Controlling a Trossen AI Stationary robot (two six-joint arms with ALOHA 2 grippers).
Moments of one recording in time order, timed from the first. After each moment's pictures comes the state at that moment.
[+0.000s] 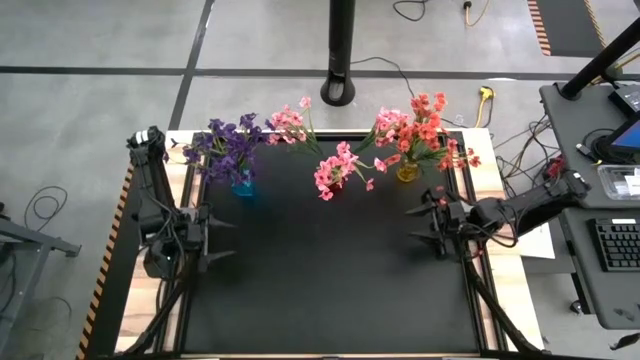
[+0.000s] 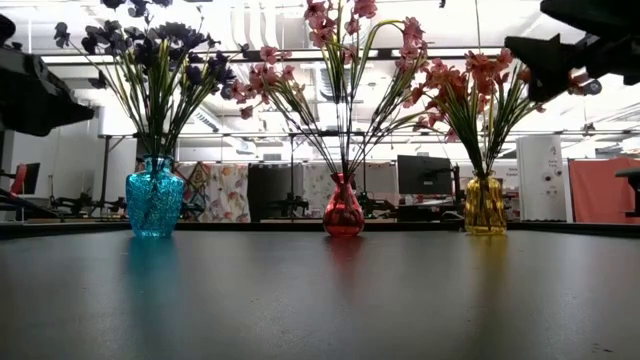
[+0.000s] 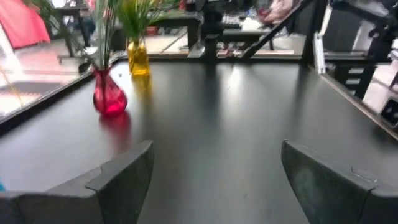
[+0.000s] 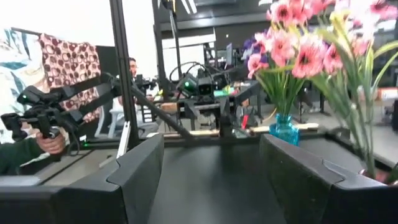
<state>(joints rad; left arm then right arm) -1.30 0.43 0.16 -0.53 -1.33 -0.81 0.33 0.27 0.01 0.51 0.24 0.04</state>
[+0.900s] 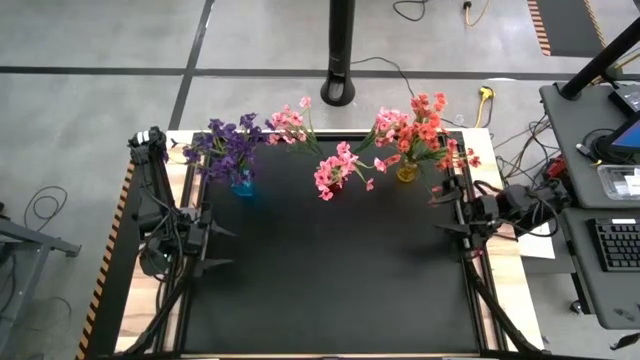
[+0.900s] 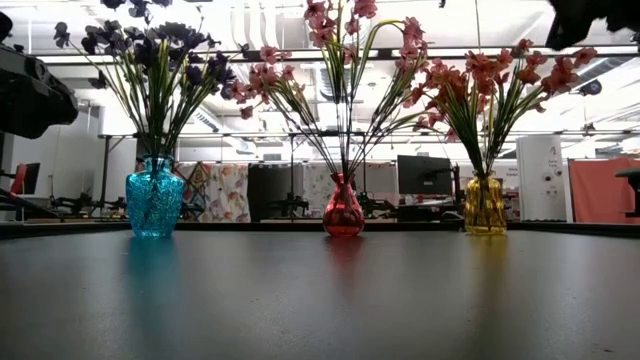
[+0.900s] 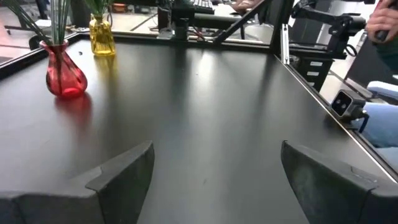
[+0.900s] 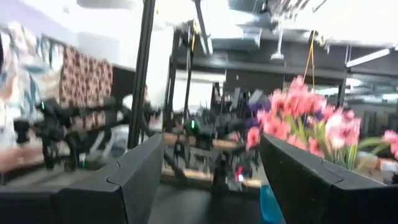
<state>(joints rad) -1.30 0.40 0.18 -0.46 -1.19 -0.79 0.33 0.00 0.16 0.21 0.15 -0.18</state>
